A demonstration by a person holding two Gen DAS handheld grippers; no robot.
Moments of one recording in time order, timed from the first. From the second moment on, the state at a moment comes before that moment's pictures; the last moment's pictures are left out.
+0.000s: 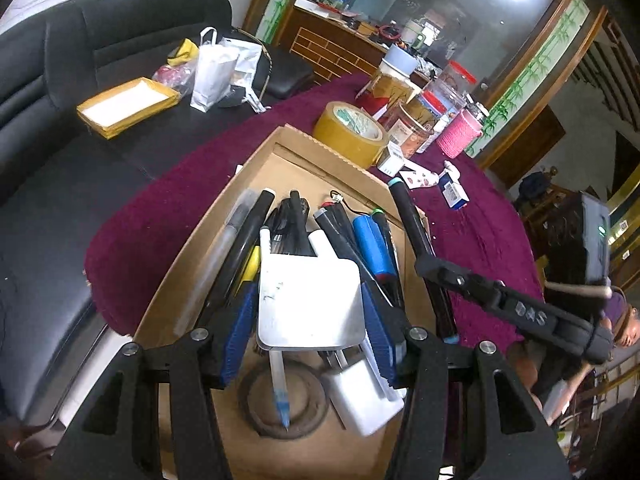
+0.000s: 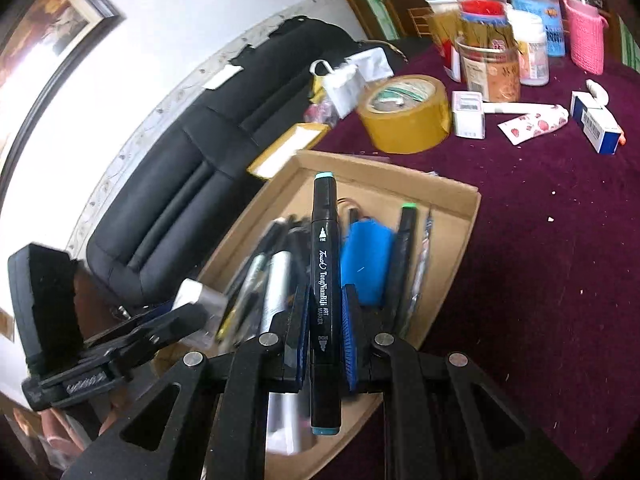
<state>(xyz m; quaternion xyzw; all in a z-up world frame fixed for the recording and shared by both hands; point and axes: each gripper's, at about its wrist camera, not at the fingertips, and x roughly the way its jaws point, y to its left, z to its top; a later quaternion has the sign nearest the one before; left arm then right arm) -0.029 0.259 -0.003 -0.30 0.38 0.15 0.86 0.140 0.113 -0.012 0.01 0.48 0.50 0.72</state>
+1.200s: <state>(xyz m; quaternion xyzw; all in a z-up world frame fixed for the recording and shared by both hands) -0.067 0.157 0.025 -0.12 0.37 0.28 0.88 0.015 0.017 -0.005 0.02 0.41 0.47 0.78</state>
